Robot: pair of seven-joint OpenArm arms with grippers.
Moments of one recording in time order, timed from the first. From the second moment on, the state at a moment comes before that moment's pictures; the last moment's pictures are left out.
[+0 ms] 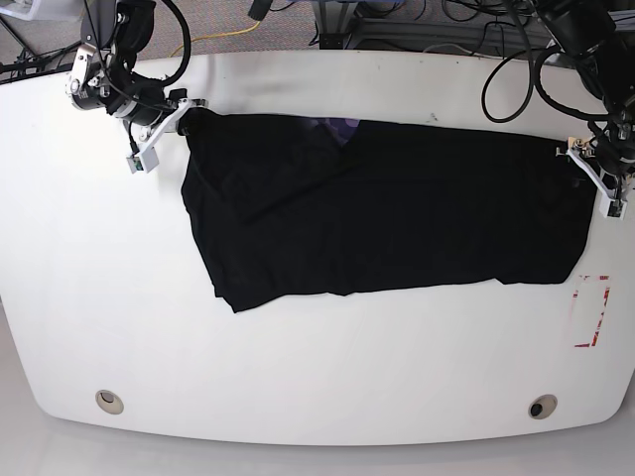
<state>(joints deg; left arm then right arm) 3.0 -18.7 -40.0 86.4 -5.8 -43.0 50.2 -17.4 8.9 26.1 98.9 39.6 27.1 -72.5</state>
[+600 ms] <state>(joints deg) 4.0 -21.8 -39.9 75.9 -6.3 -43.0 42.5 -17.6 9.4 26.1 99.0 39.6 27.2 -72.5</state>
